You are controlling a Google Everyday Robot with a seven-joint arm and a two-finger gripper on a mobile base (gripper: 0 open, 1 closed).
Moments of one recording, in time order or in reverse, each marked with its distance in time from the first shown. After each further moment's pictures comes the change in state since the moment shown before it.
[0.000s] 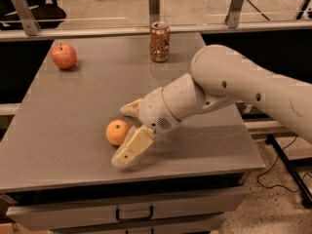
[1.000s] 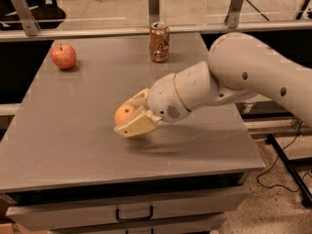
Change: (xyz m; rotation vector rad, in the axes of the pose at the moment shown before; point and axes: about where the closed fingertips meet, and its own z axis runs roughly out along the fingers) arm -0.022 -0.013 -0.033 0.103 -0.056 -0.014
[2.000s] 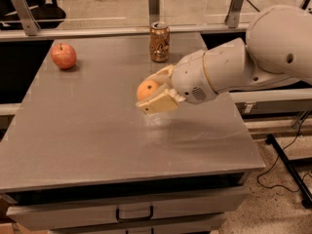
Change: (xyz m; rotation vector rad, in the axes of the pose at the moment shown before) arm -0.015 -0.028 -0.069 0.176 0.013 -0.060
